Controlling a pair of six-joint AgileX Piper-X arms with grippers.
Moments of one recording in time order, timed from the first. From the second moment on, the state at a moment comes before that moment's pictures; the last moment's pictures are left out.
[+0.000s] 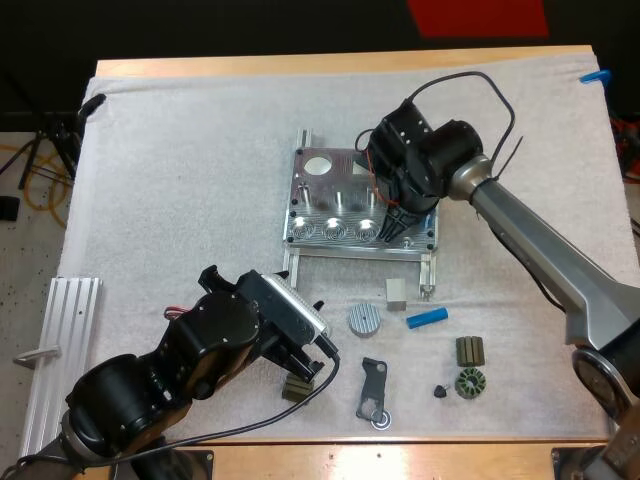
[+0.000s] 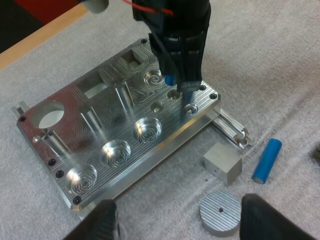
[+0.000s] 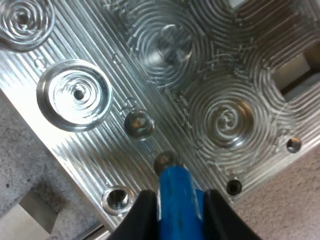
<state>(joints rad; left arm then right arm) -0.90 0.76 -0.93 0.90 -0.18 -1.81 0.62 1.87 -1.66 1.18 0.13 -2.24</state>
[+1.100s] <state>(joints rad) -0.90 0.76 -0.93 0.90 -0.18 -1.81 0.62 1.93 -1.66 1.17 0.13 -2.24</state>
